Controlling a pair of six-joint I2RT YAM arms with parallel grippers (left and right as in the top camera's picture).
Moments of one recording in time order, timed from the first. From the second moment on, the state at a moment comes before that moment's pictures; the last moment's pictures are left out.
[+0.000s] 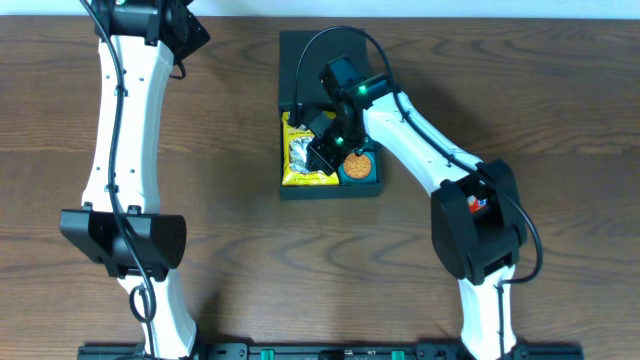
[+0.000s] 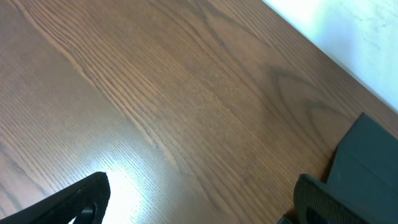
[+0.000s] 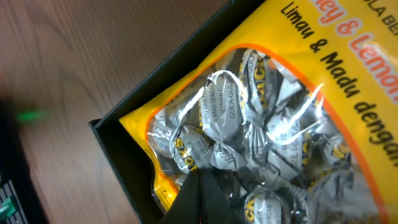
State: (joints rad) left arm -0.09 2.06 2.36 -1.41 -0.40 -0.74; right arm 0.51 2.18 1.77 -1.01 -0.52 -0.35
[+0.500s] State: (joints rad) left arm -0.09 2.06 2.36 -1.41 -0.40 -0.74; right arm 0.51 2.18 1.77 -0.94 -0.53 -0.33
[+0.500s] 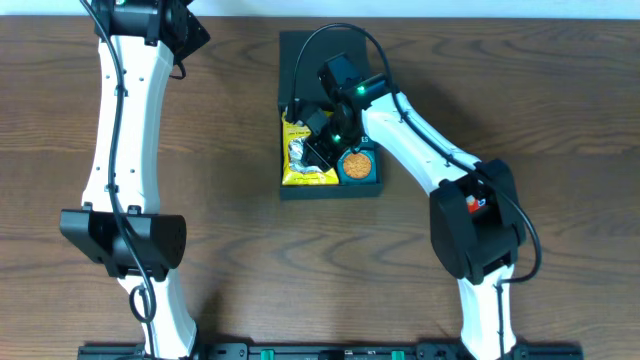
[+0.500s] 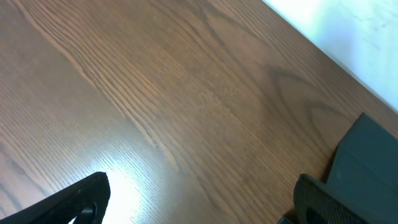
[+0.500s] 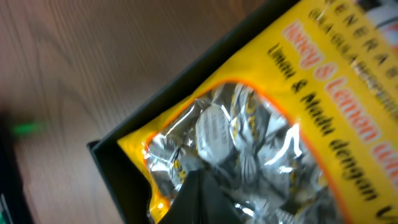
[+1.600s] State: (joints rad) left arm -0.09 2.06 2.36 -1.41 -0.40 -0.74; right arm 0.17 2.08 1.94 -1.07 -0.56 -0.02
